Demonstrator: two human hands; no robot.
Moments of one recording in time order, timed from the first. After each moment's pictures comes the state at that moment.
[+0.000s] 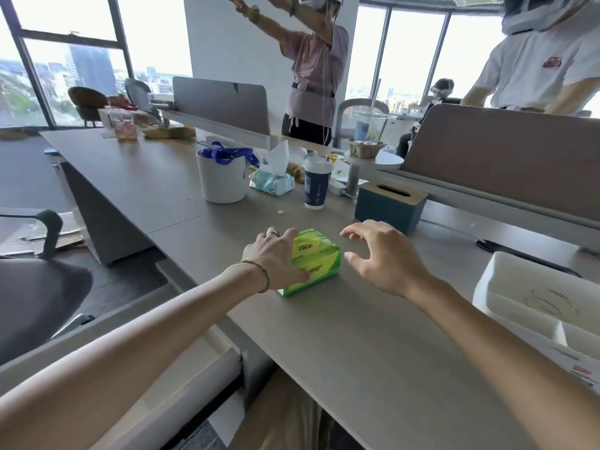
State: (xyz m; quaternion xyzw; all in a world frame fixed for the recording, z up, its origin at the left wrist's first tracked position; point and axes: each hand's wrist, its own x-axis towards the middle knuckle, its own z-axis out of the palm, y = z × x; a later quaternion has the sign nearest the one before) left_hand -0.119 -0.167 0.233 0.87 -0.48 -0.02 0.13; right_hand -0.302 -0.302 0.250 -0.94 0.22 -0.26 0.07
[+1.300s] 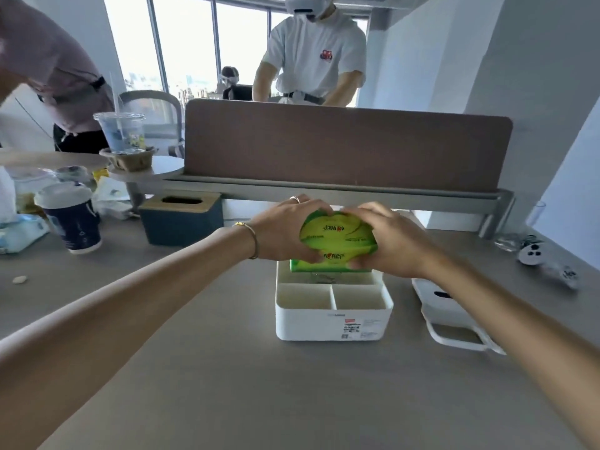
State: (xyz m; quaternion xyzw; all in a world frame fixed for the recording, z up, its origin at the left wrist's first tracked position) left_hand -0.348 -0.401 0.310 0.46 -0.87 -0.04 0.19; right_hand -0.598 -0.394 0.303 -0.86 0.47 -0.21 -0.01
